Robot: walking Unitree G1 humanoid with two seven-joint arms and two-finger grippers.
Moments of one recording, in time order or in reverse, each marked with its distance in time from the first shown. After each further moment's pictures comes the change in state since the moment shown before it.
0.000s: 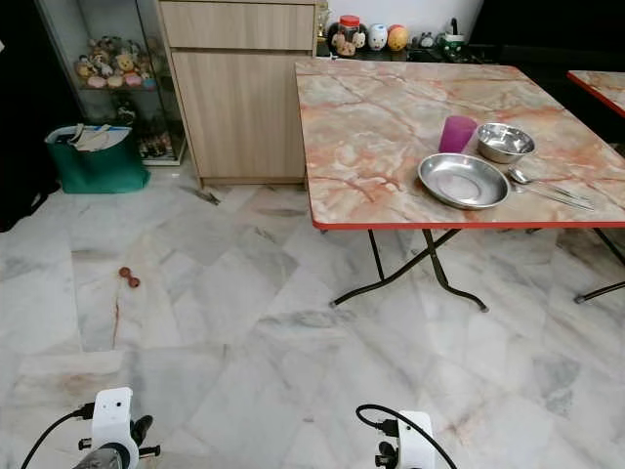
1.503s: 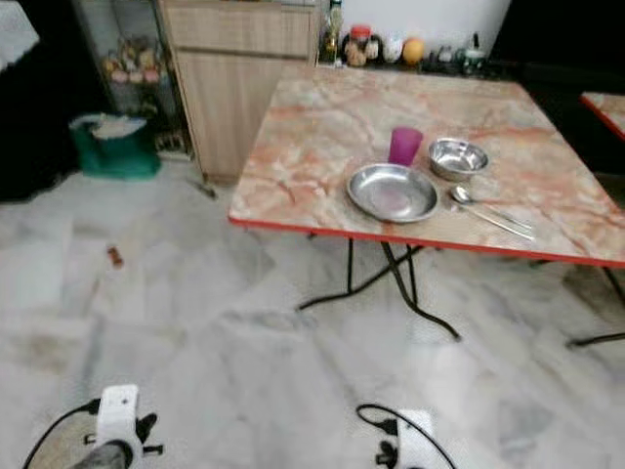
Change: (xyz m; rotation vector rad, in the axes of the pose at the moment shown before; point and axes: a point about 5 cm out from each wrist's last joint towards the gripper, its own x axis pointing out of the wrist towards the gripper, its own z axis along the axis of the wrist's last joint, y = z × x) left arm 0.003 -0.002 0.008 0.038 -0.008 -0.025; right arm 0.002 0.007 0.006 -0.008 -0.017 0.008
